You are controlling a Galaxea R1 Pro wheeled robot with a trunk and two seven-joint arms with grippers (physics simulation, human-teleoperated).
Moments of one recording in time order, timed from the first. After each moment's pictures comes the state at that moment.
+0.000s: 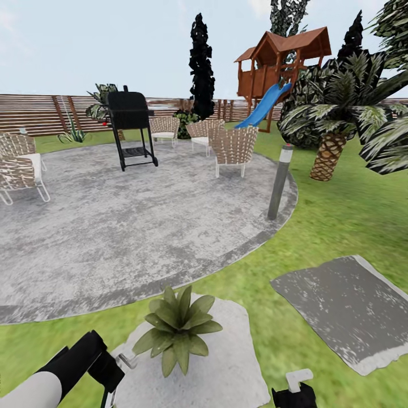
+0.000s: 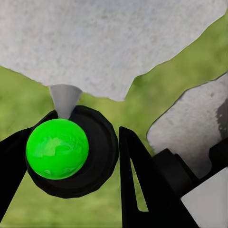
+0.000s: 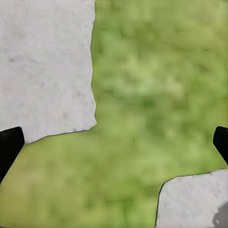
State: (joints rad) left arm -0.60 0.22 -0.34 -0.46 -0.35 0.62 -0.74; right arm -0.41 -0.03 -0.25 -0.22 0.41 -0.14 -0.02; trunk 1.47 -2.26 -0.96
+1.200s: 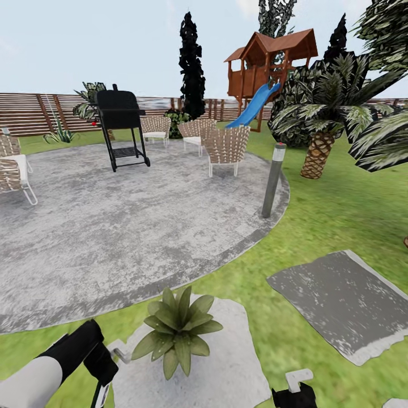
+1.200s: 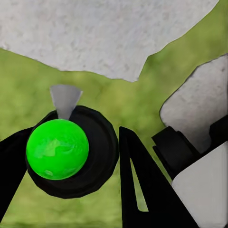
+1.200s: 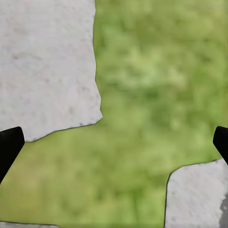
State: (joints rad) left arm -0.68 0.24 -0.35 -0.41 -0.46 0.66 -0.86; right arm -0.41 -0.03 -0.25 -0.22 0.41 -0.14 -0.02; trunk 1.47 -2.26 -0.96
